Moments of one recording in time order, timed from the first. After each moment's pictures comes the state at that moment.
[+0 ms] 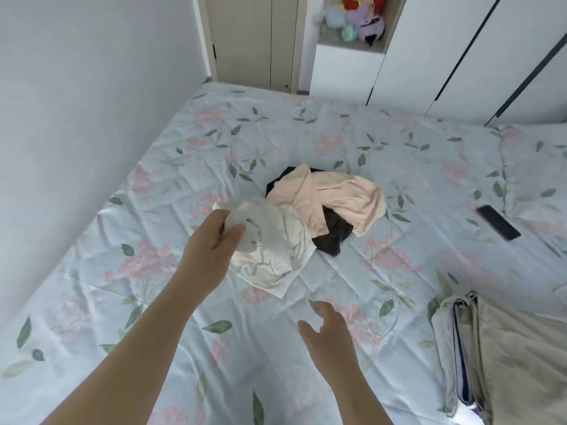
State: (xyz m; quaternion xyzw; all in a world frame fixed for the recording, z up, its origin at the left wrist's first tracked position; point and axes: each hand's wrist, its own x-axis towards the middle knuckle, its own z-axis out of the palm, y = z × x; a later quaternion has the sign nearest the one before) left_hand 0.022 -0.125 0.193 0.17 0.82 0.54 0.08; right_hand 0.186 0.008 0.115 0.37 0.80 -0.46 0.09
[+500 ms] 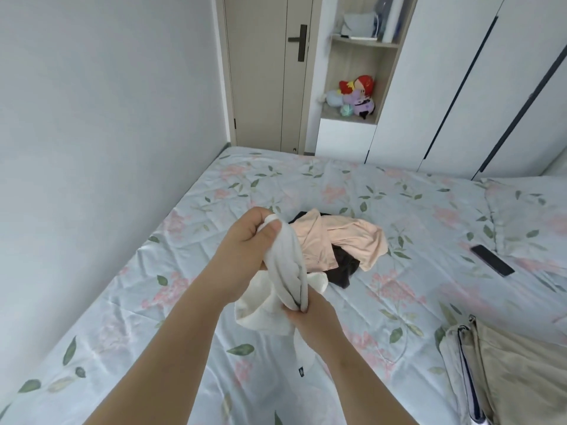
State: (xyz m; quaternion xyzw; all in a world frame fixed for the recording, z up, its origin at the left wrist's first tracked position) left_hand 0.082 -0.165 0.296 0.23 0.67 0.69 0.17; right_hand 0.167 -0.049 0.187 0.23 0.84 -0.50 -0.01
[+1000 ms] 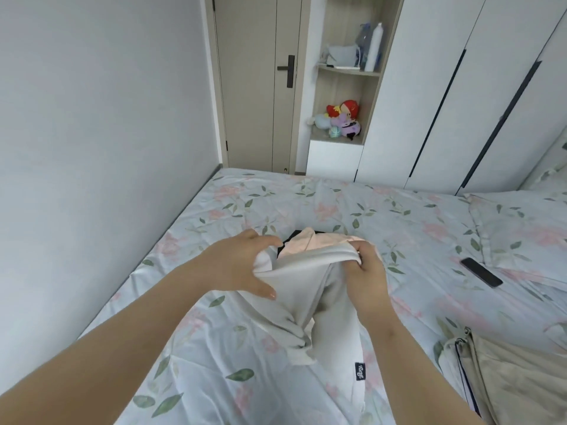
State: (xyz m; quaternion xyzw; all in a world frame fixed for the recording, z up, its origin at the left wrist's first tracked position) left_hand 0.022 -0.186 0.300 0.44 0.87 0.16 0.13; right_hand 0.160 -0.004 0.268 0.24 0.72 -0.57 -0.31
